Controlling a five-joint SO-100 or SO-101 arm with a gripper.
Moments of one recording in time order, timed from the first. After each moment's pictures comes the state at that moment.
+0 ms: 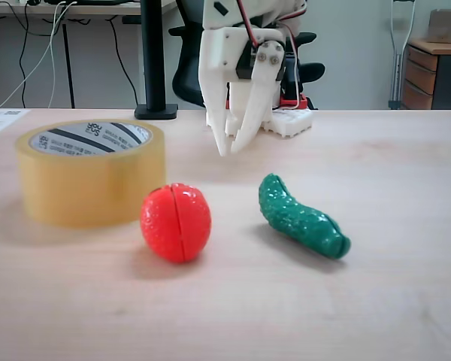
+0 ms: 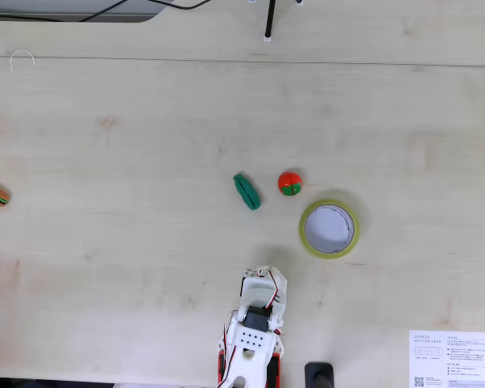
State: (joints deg) arm 11.2 193.0 178.5 78.8 -96.5
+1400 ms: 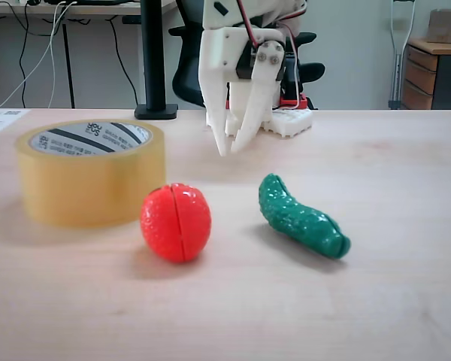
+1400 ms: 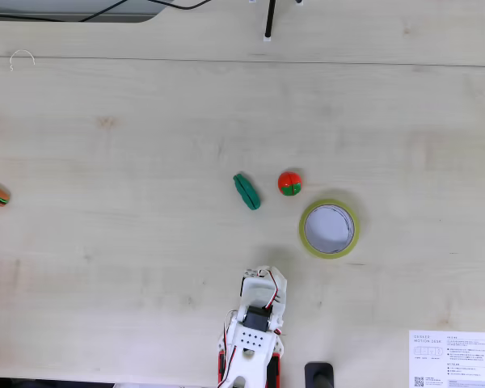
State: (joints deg) arm 11.2 193.0 178.5 78.5 -96.5
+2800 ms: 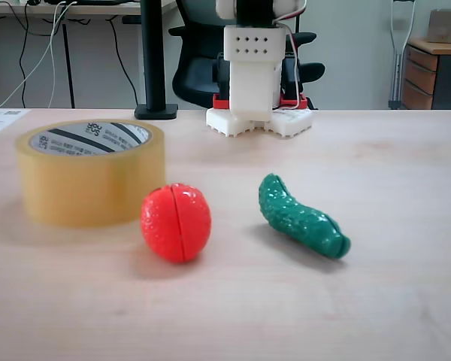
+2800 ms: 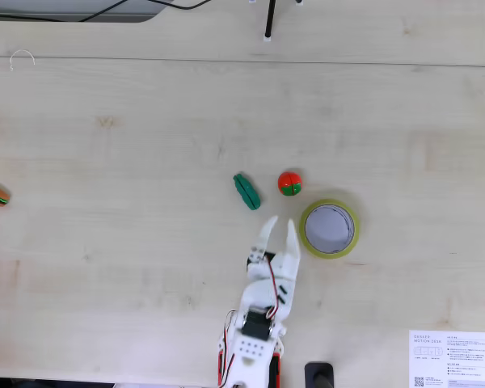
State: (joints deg) arm 11.1 167.9 141.9 54.6 -96.9
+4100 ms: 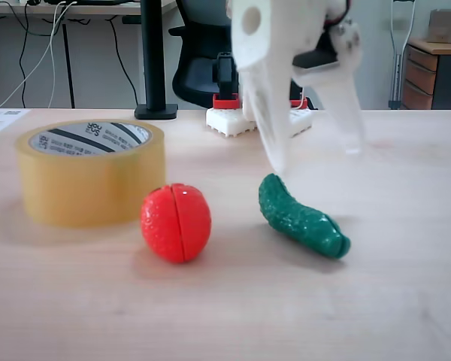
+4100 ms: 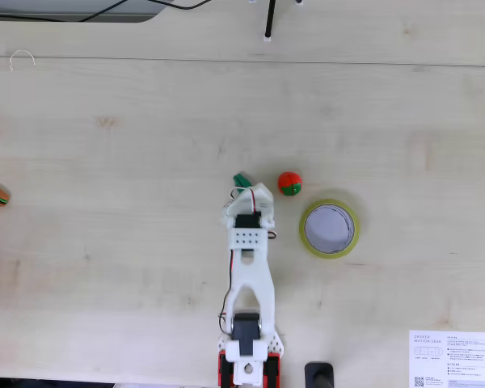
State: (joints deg) arm -5.9 99.2 117.6 46.1 -132.3
